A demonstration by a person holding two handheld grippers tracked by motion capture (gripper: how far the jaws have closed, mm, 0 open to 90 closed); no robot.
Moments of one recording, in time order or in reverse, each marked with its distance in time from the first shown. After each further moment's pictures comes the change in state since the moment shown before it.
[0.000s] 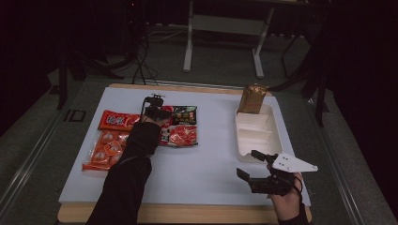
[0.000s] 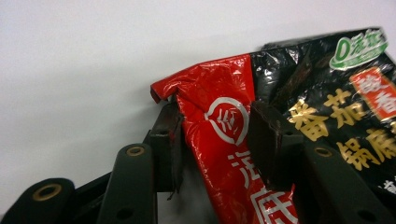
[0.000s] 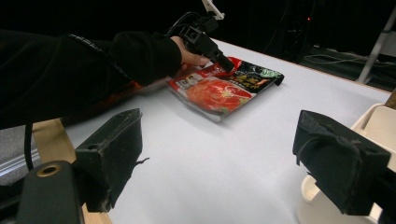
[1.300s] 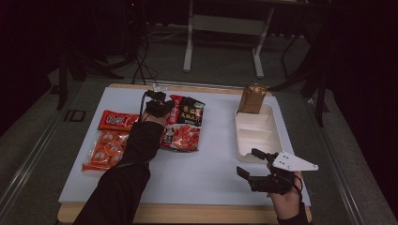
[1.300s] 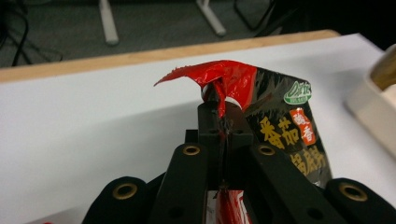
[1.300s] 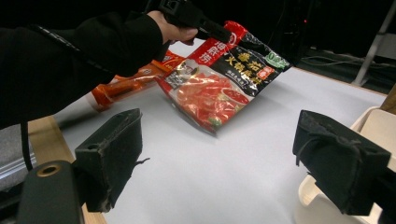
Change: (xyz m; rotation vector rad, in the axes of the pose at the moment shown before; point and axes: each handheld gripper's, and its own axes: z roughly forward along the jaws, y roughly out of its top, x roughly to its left) left arm -0.041 0.012 -0.082 -0.257 -0.115 0.059; right arm 0.000 0.004 0.000 -0.014 -0.010 0.003
